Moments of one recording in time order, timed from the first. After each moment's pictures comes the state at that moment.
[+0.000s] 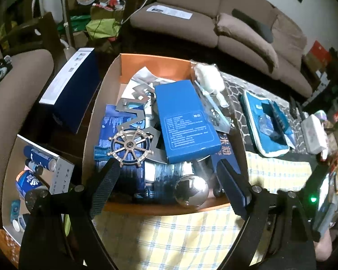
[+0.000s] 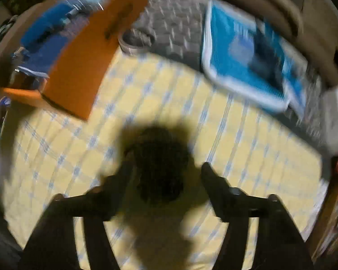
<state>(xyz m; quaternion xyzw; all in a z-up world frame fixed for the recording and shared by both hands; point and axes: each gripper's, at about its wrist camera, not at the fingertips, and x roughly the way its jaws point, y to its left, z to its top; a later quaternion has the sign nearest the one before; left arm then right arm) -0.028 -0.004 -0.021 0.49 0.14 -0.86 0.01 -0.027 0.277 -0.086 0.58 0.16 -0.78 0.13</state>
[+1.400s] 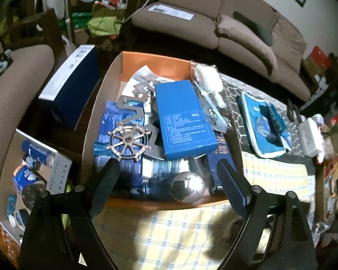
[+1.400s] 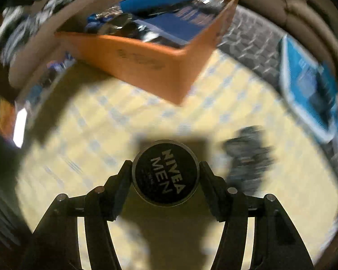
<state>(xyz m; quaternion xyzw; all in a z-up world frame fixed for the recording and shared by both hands) -0.021 -0.007 -0.020 0.50 0.16 -0.85 0.00 0.036 0.192 -0.104 0.58 0.14 -0.75 0.29</state>
